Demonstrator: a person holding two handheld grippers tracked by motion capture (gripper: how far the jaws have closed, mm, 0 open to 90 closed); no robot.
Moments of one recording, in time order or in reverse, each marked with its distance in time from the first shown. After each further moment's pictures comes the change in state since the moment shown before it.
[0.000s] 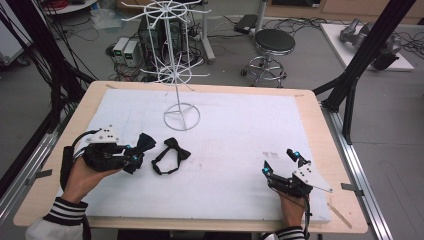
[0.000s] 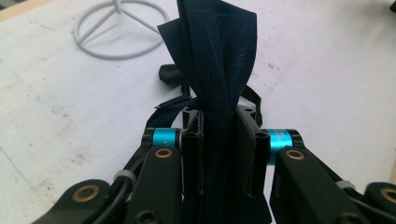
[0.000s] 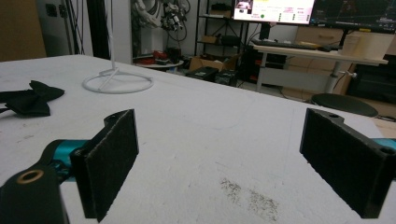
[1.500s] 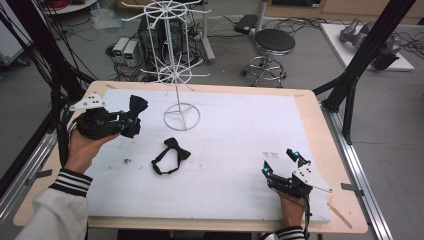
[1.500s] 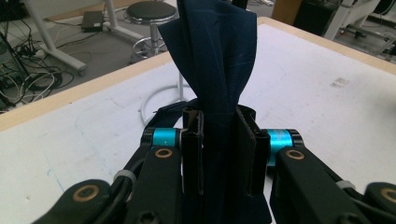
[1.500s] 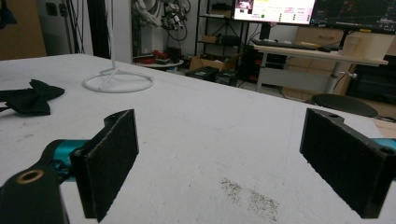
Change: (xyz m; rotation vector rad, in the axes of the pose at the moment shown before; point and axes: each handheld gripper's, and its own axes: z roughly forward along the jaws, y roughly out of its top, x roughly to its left) left arm 0.049 0.047 -0.011 -0.239 0.097 -0.082; right arm 0.000 0.000 0.000 -0.003 -0.001 -0.011
